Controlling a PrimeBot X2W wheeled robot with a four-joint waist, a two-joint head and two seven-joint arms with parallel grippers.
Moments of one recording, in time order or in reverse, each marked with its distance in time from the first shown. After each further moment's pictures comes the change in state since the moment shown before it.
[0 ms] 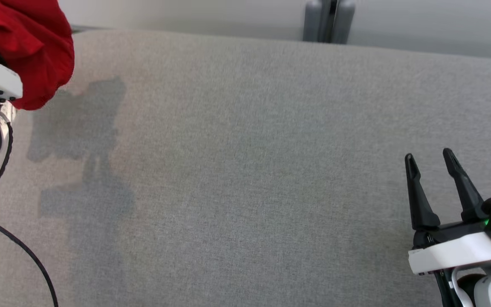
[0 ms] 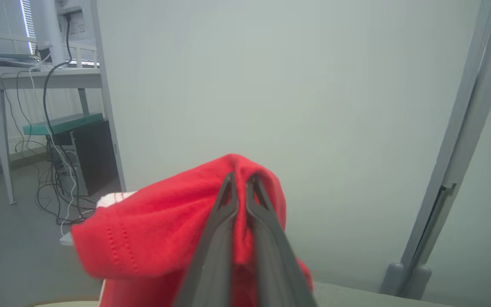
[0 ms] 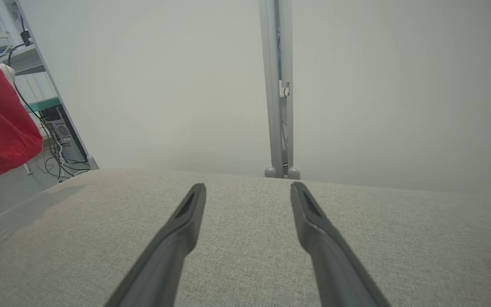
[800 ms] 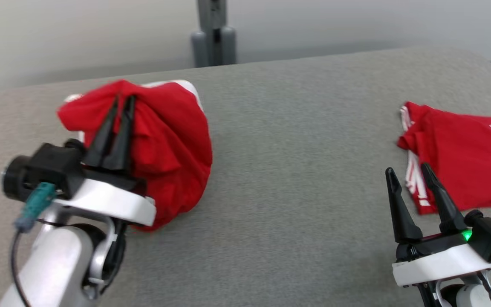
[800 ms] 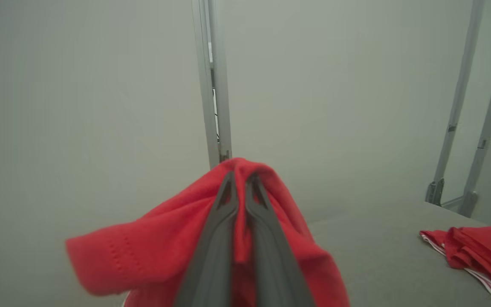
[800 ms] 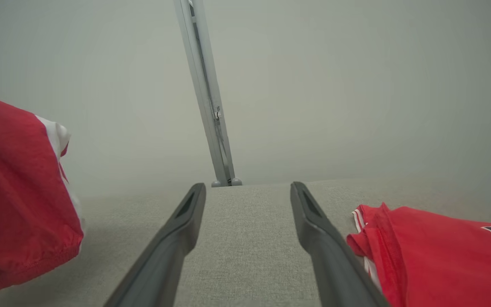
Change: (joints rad) left arm 0.614 -0.011 -0.158 -1.013 0.153 0.287 0.229; right arm 0.028 0.000 0.069 0.045 0.085 0.000 -0.064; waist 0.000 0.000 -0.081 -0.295
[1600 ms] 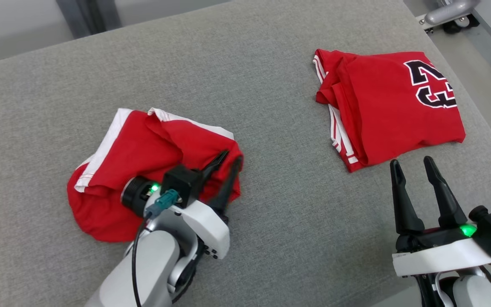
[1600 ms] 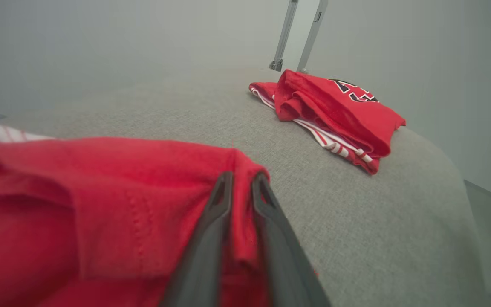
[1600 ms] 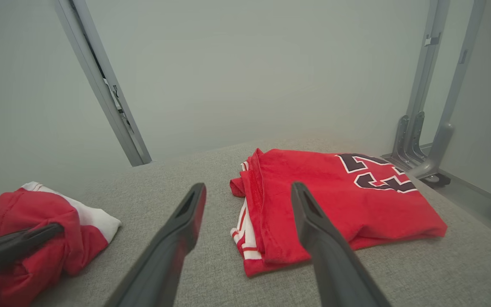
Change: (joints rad) left arm -0.127 -0.223 -0.273 0.539 0.003 -0.215 -0.074; right arm -0.041 0.000 0.012 0.086 0.076 0.000 -0.091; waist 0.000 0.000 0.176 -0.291
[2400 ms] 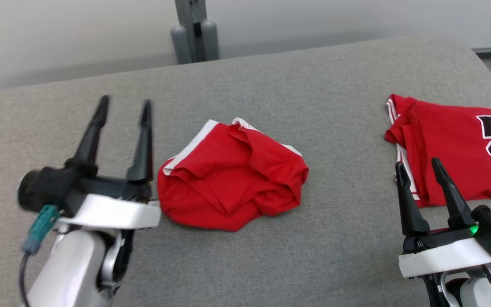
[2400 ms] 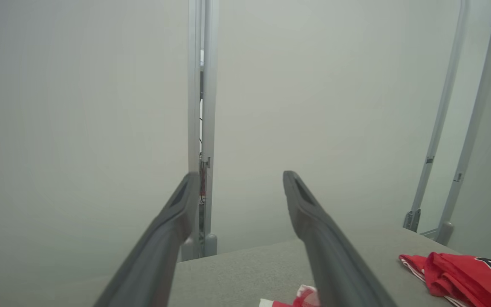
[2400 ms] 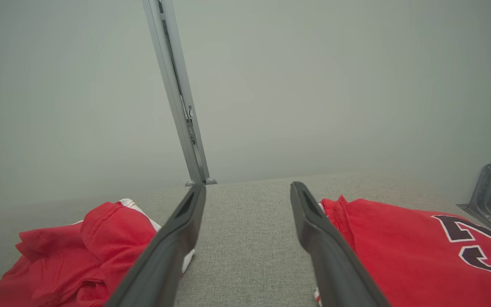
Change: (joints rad) left arm 0.141 0.080 0.319 -0.355 0.018 0.118 -0.158; right arm 0.008 0.002 -0.042 -0.029 -0.095 0.000 0.054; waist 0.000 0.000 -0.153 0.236
